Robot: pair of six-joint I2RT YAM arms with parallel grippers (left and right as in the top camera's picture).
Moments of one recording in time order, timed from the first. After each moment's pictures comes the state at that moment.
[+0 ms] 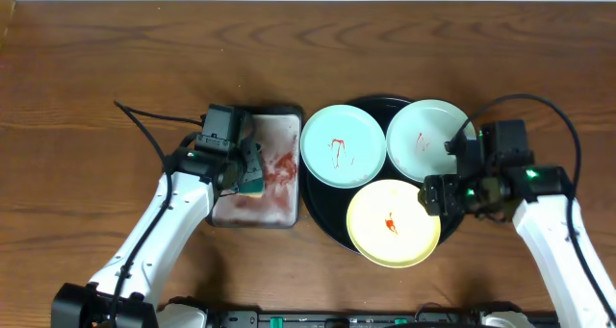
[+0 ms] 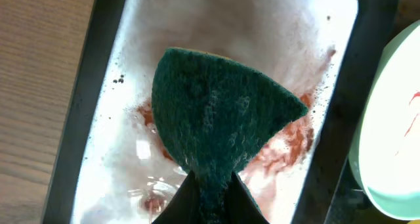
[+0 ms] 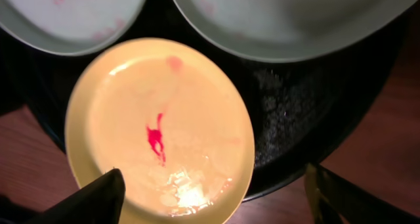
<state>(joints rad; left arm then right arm) -0.24 1.40 0.89 -0.66 0.02 -0.52 0.09 1.26 0.89 -0.98 -0.26 0.05</state>
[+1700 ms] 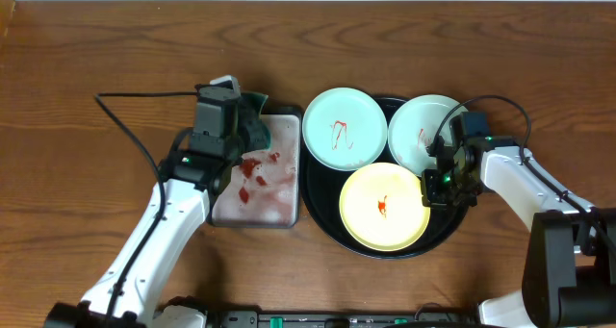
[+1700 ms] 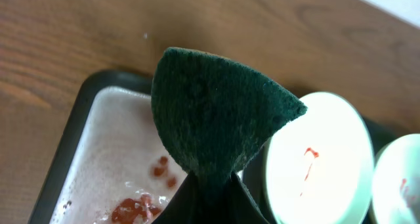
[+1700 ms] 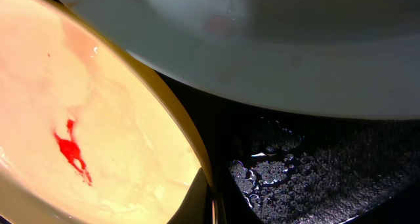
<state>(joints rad) -0.24 1.33 0.88 -0.31 0.01 -0.51 0.09 1.67 0.89 -0.81 -0.27 0.10</state>
